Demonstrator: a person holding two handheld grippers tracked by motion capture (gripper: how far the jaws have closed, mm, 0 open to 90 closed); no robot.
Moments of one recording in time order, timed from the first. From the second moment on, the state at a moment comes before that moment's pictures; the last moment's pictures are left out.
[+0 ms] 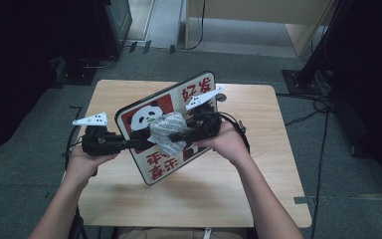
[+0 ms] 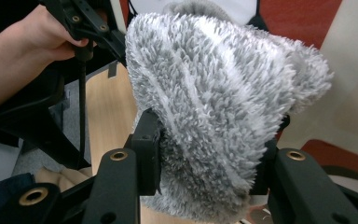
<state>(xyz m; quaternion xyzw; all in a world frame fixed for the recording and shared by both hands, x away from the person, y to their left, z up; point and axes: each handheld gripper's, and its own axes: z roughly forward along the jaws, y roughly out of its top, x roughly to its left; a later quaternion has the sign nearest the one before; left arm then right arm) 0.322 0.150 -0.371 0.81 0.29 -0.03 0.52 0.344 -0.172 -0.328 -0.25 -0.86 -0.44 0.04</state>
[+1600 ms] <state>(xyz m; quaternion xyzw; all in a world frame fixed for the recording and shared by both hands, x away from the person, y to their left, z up) 0.322 0.150 -0.371 0.81 0.29 -0.03 0.52 0.331 -0.178 -0.397 -0.27 -0.87 -0.42 0.07</state>
